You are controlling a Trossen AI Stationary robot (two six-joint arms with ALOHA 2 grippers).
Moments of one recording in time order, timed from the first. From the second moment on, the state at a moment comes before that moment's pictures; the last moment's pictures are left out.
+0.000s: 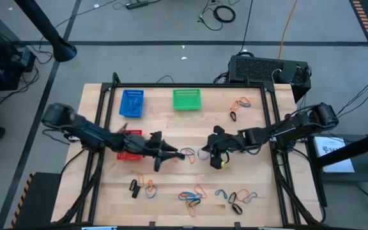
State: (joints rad) left arm -0.23 1.46 0.49 0.76 -0.15 -0.45; right arm 0.16 1.43 0.69 0.05 0.16 0.30
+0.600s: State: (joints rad) left arm -0.20 1.85 0.71 0.94 -0.16 -0.51; right arm 0.22 1.44 0.69 0.14 0.24 0.29
